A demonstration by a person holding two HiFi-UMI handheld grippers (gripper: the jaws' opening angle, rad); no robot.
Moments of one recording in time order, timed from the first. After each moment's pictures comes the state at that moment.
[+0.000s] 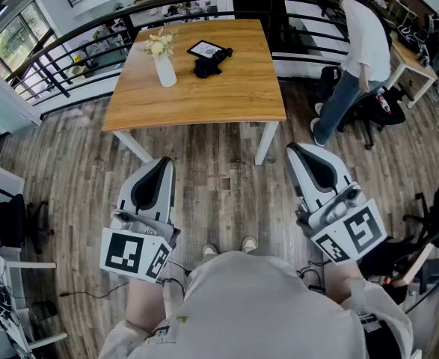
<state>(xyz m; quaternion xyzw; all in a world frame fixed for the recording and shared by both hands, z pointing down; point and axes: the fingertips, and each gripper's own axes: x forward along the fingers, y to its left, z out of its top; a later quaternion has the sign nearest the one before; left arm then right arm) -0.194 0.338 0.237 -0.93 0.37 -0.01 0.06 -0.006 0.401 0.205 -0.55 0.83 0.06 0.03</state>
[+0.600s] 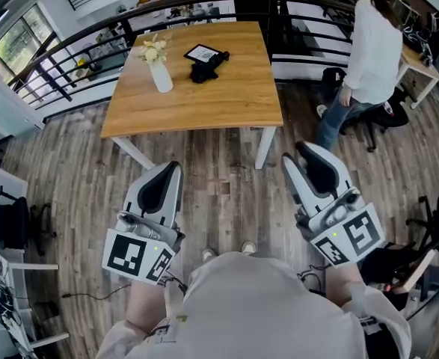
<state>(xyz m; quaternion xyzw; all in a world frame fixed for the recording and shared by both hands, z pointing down) -0.133 0.334 0.236 -0.94 0.34 0.01 0.06 0.044 0.391 0.213 -0.55 0.83 0.06 0.05</state>
